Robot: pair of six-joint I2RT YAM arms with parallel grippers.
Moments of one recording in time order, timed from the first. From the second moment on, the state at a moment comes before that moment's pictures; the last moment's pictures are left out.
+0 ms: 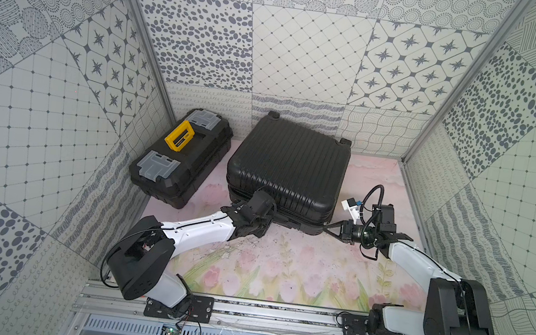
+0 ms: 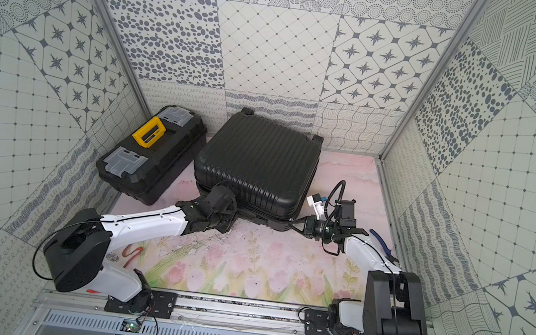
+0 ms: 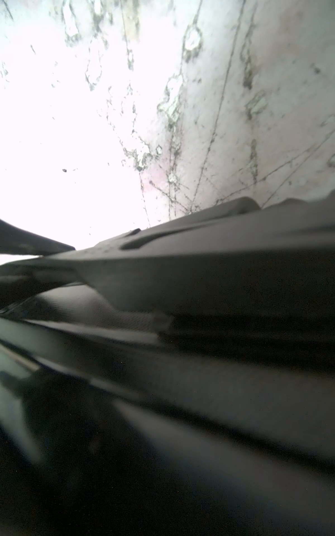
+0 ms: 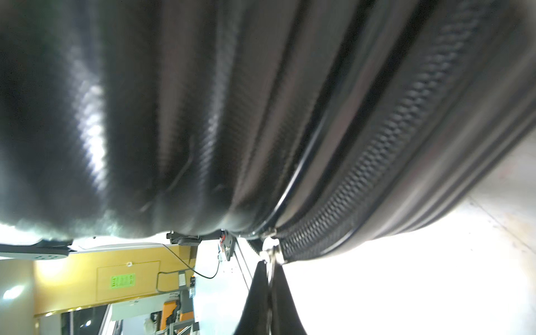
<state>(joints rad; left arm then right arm) -0.75 1.47 0.83 -0.21 -0.09 -1.76 0.09 1.28 0.60 -0.20 -1.06 0.35</state>
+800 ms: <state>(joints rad) -0.75 1.51 0.91 -0.34 -0.09 -1.75 0.65 0.93 0.61 -0.45 -0.19 -0.01</state>
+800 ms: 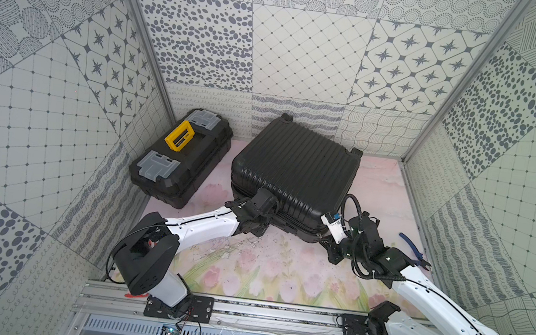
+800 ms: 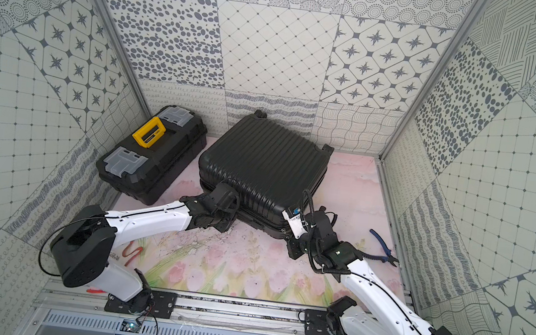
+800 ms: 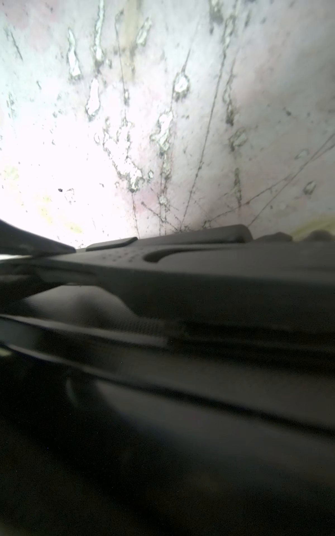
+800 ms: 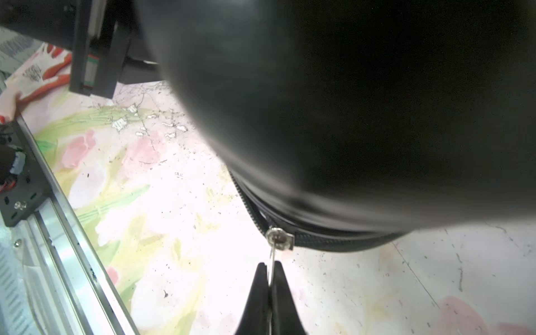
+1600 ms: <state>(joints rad) -0.84 1.58 0.96 -0.37 -0.28 -1.78 0.94 1.15 0.68 -0.28 0.07 0.20</state>
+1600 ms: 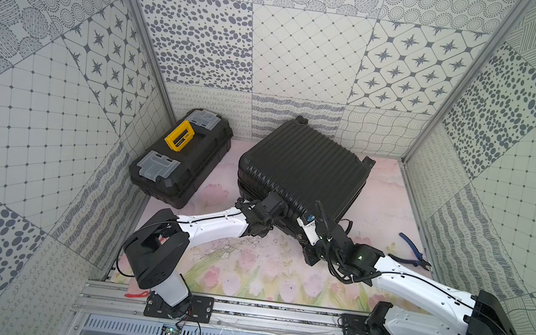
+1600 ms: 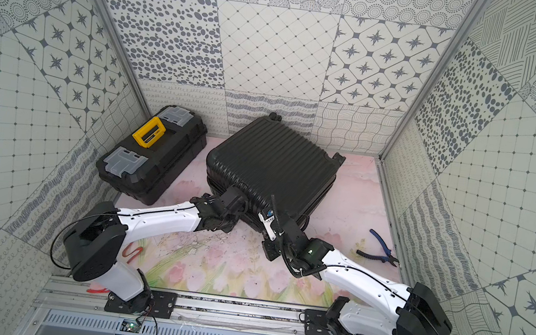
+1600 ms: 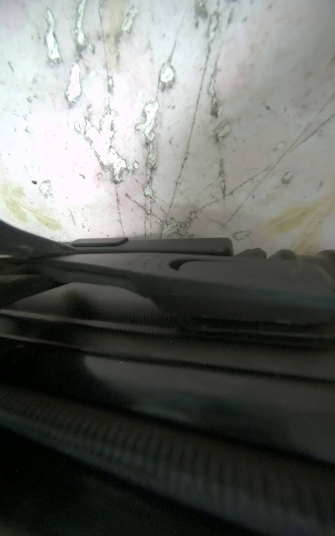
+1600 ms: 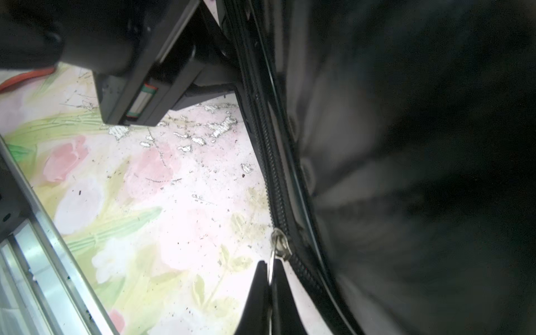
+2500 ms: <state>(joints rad) -0.95 1.63 0.99 -0.26 -0.10 -1.94 0.94 1.27 0.64 0.00 0.11 0.22</state>
